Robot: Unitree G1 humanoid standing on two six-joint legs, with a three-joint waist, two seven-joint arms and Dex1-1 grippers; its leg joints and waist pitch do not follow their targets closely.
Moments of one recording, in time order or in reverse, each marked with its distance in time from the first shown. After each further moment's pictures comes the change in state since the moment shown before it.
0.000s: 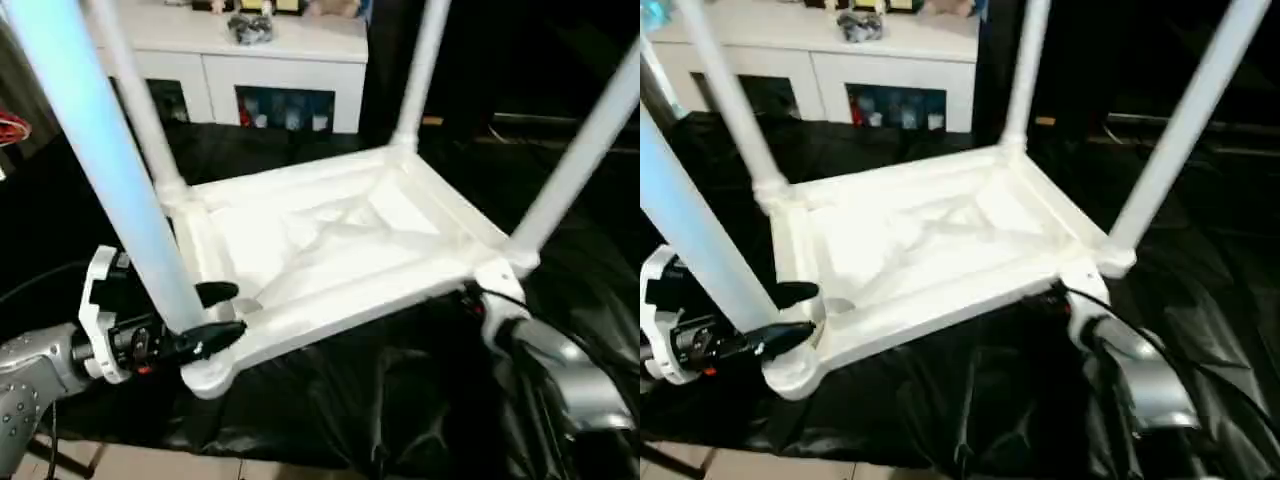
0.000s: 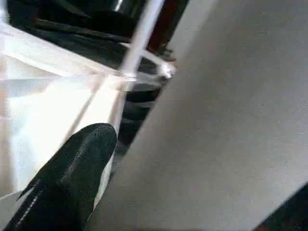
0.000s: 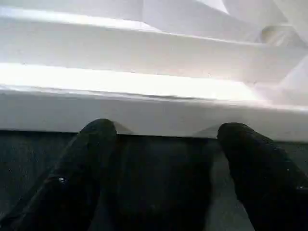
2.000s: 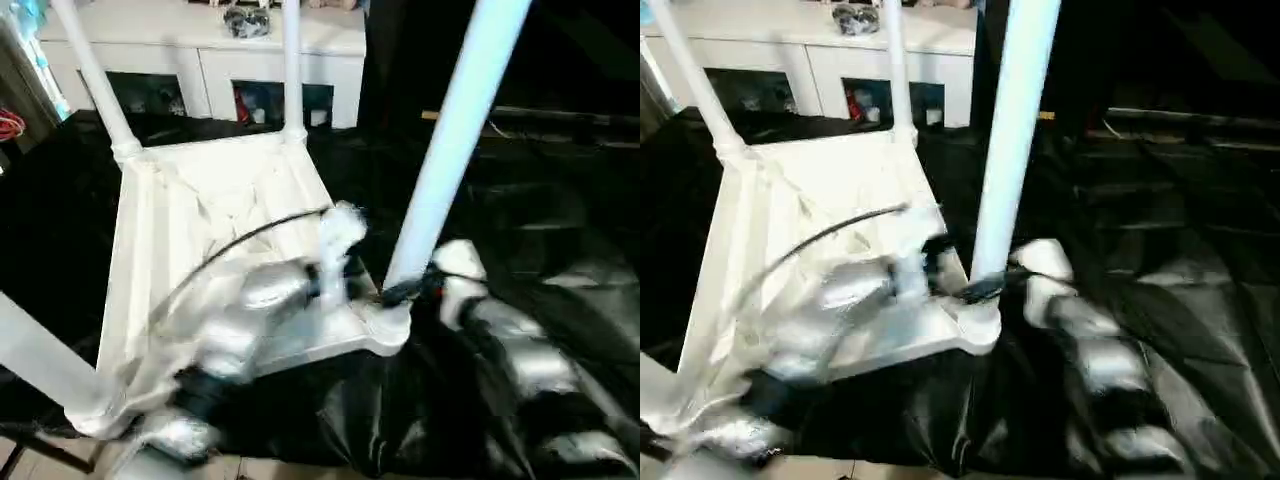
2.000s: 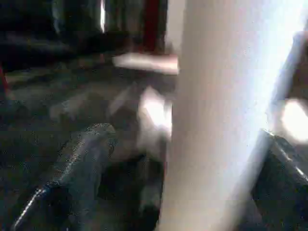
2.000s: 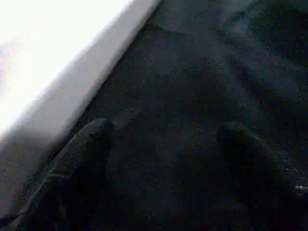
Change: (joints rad) left arm -0.461 -0.484 -0.486 0.437 0.565 -0.501 0.261; right arm -0.089 0.040 -0.048 0.210 -0.011 -0.223 0.134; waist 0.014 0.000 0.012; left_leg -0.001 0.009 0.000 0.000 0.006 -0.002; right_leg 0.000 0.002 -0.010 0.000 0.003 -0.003
